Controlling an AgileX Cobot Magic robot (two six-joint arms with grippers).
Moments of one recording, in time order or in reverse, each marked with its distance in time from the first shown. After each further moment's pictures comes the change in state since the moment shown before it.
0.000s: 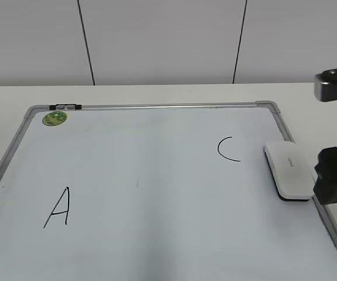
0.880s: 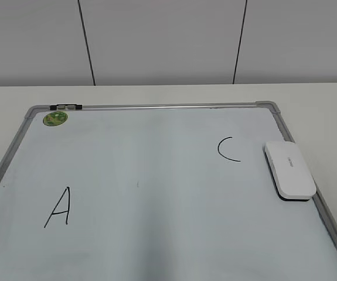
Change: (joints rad) left arm -0.024 -0.506 0.252 -0.046 0.102 0.009; right arm 0.000 -0.849 0.400 -0.064 0.089 0.002
